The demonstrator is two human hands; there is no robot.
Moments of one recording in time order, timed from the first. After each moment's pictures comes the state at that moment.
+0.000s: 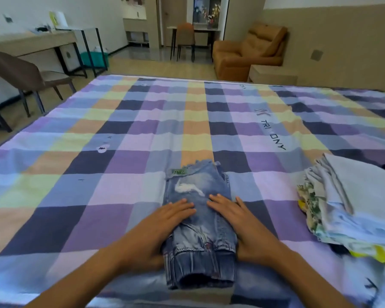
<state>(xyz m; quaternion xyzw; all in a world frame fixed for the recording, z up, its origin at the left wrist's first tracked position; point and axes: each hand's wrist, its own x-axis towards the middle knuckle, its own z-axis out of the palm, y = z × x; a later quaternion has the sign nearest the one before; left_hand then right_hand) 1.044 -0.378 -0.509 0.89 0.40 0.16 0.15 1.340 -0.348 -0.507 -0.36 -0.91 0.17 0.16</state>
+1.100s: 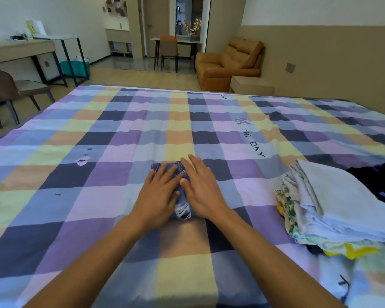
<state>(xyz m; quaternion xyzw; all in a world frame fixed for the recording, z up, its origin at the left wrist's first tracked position) 1.089 -0.292 -0.485 0.82 0.53 0.22 0.01 1.261 -0.275 -0.465 -0.52 -0.81 0.10 0.26</state>
